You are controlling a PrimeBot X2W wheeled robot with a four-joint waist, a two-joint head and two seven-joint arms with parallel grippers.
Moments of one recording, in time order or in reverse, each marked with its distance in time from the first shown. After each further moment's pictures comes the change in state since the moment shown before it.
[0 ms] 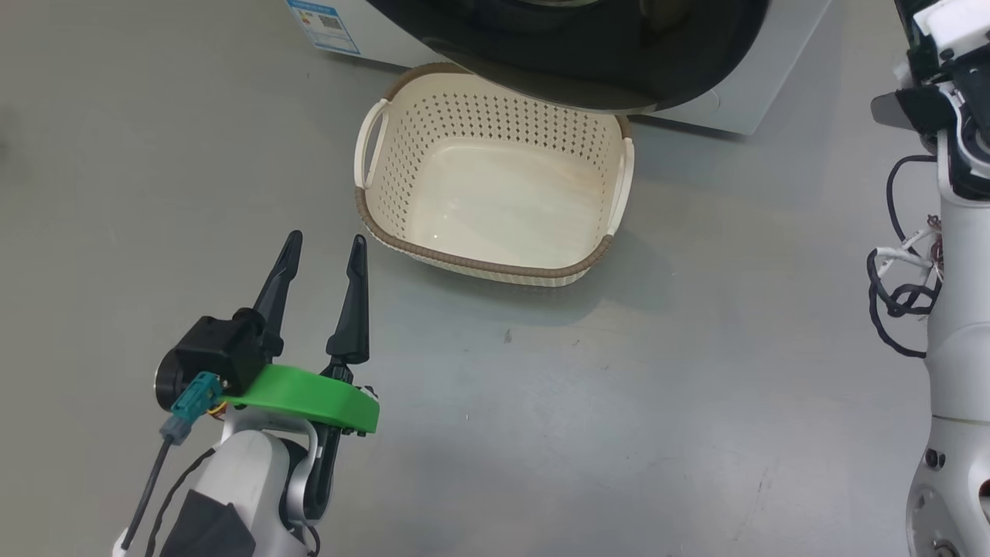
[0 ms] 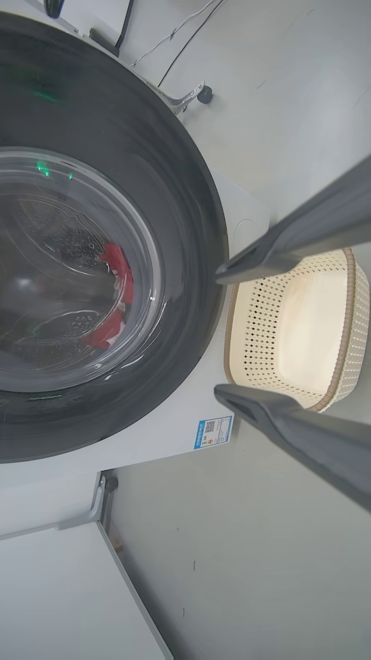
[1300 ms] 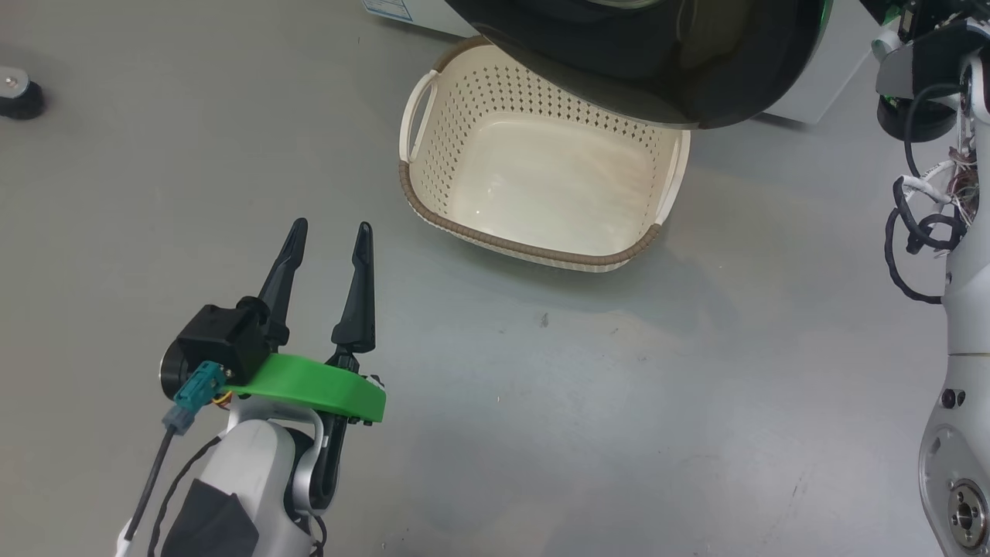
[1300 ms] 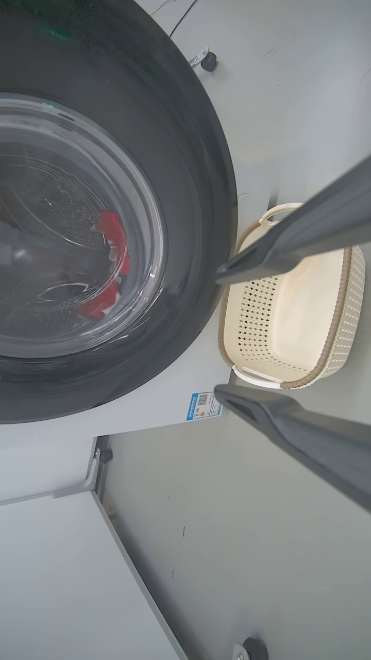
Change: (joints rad) left arm -0.024 -0.001 -0.022 -0.005 -0.025 0.022 0.000; right arm -0.170 -0.006 -0.024 0.191 0.161 -0.090 0.319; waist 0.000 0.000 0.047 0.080
